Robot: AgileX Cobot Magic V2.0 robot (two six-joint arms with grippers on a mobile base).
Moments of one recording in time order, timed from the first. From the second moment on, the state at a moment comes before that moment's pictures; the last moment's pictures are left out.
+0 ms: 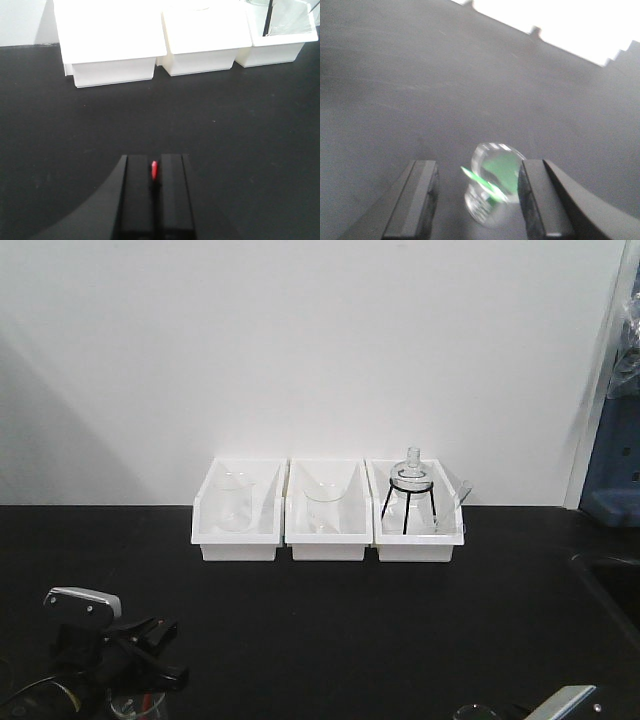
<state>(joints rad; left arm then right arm) -0.20 1.89 -0.76 0.26 -0.79 -0.24 0.22 1.38 -0.32 -0.40 -0.58 0.05</state>
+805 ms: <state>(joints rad) -0.20 1.89 -0.76 0.26 -0.79 -0.24 0.22 1.59 -0.32 -0.29 -0.79 -0.02</state>
